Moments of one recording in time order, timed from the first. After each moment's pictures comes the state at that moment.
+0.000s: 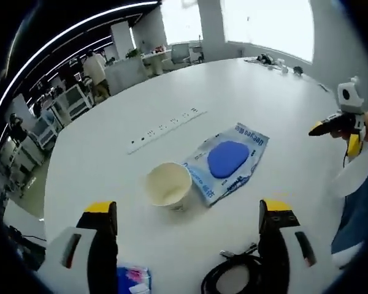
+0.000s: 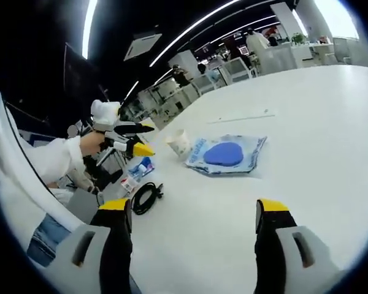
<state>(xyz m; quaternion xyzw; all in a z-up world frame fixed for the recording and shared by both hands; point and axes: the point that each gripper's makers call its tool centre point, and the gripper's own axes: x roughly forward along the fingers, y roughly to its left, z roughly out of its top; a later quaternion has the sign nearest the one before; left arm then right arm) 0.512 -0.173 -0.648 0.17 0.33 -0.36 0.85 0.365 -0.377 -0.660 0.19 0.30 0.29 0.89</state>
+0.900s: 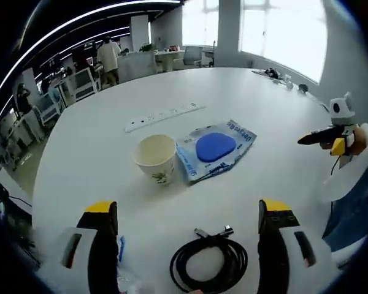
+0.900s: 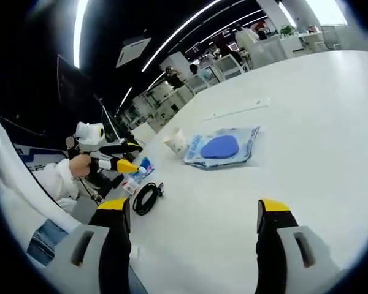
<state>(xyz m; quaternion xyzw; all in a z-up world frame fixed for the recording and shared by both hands) 0.463 -0.151 -0.657 0.13 0.36 -0.34 0.86 0.355 -0.382 -0.667 0.22 0.30 0.28 0.88</state>
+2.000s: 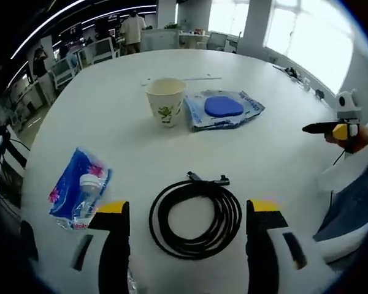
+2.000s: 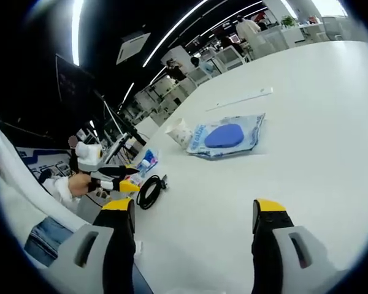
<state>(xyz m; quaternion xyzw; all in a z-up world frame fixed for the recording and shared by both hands) 0.406 -0.105 -0.719 0.09 0.43 -0.26 0.86 0.348 -0.369 -0.678 0.23 0.33 0.29 0.87</state>
